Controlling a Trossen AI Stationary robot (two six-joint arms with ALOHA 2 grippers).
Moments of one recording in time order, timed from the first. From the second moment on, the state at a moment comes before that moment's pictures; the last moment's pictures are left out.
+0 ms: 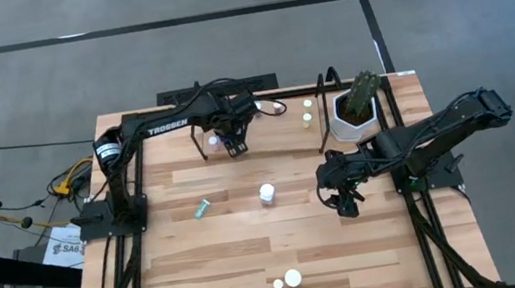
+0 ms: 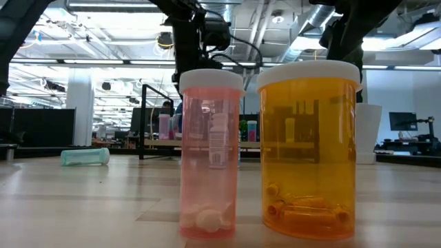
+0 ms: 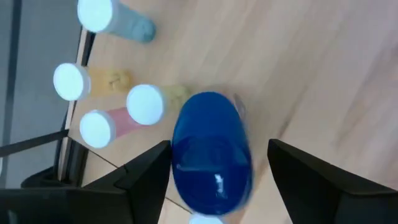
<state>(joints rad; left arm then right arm) 0.37 1.91 1.67 -1.11 -0.25 0.06 0.23 1.25 1.01 -0.73 0.00 0.31</state>
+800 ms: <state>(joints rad) -0.20 1.75 1.88 -1.57 -0.17 -0.44 0.19 1.28 1.02 -0.47 0.00 0.36</state>
